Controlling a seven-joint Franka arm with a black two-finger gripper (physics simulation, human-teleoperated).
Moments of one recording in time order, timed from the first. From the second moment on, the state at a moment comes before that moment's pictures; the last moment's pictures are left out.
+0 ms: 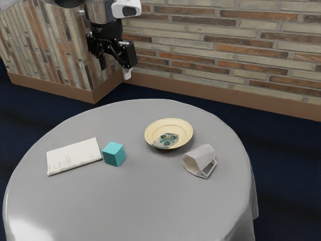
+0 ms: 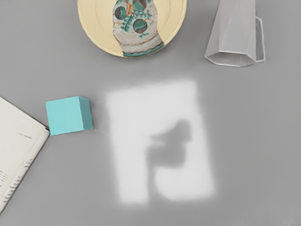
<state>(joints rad) -0.42 0.04 0.19 -1.39 0.07 1.45 -0.08</state>
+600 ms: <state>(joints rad) -0.37 0.32 0.23 -1.41 0.00 1.60 -0.05</state>
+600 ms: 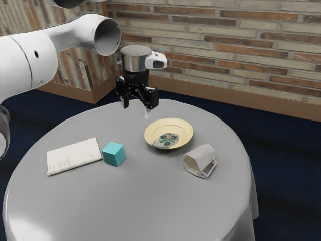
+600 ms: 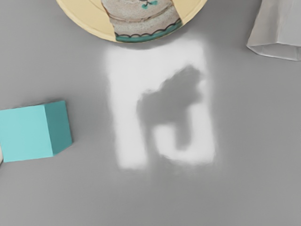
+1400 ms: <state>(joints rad) -0.34 0.35 0.38 -1.80 -0.12 1.91 0.05</state>
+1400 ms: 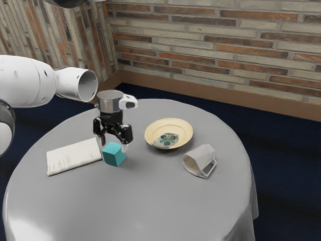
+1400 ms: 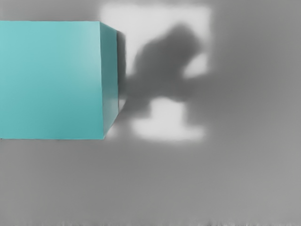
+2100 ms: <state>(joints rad) -0.25 0.43 0.39 -1.82 -0.13 2.05 0.14</state>
